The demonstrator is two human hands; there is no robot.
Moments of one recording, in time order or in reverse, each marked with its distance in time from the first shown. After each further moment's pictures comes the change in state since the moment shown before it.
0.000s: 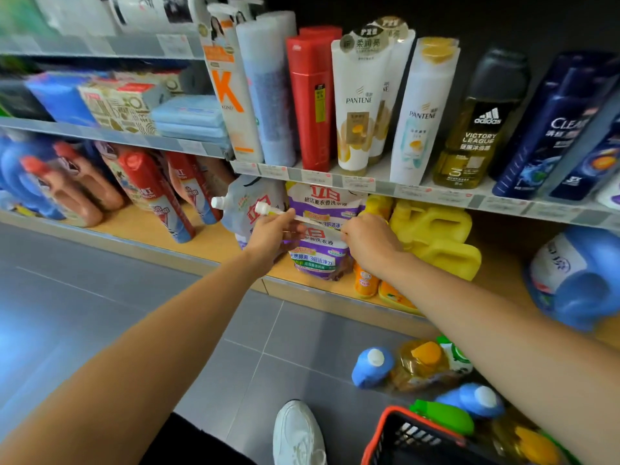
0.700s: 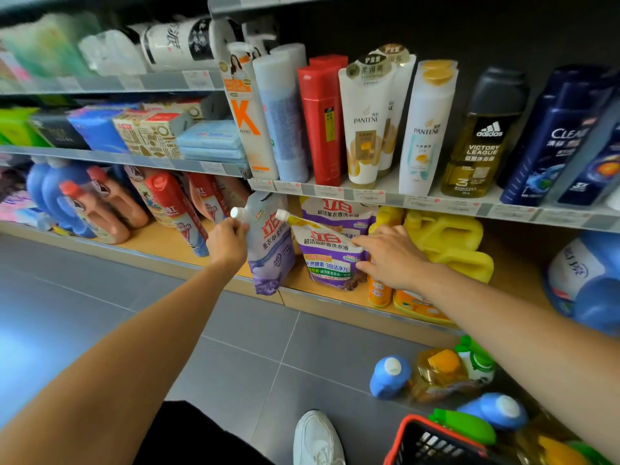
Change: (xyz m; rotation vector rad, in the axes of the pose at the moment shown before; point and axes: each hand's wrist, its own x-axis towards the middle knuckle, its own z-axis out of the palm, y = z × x) left_hand 0.016 0.012 -0.097 0.866 0.607 0.295; right_hand -0.013 0.015 -0.005 -0.073 -0.045 -0.124
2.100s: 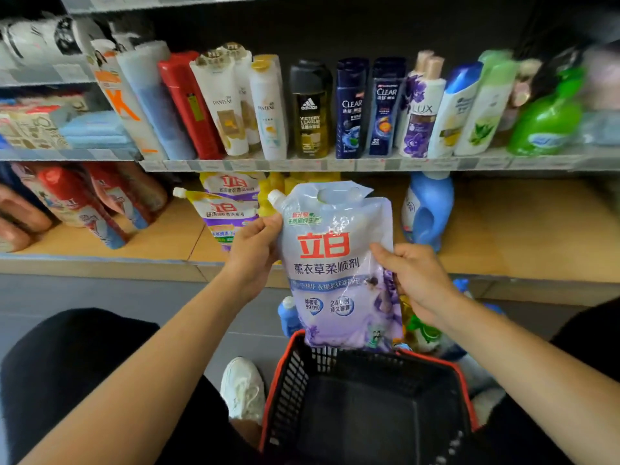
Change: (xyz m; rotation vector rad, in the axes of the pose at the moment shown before) left_hand -0.291 0.188 -0.013 -1.062 -0.747 -0.137; right_hand -0.301 0.061 -0.055 1.469 0.323 0.659
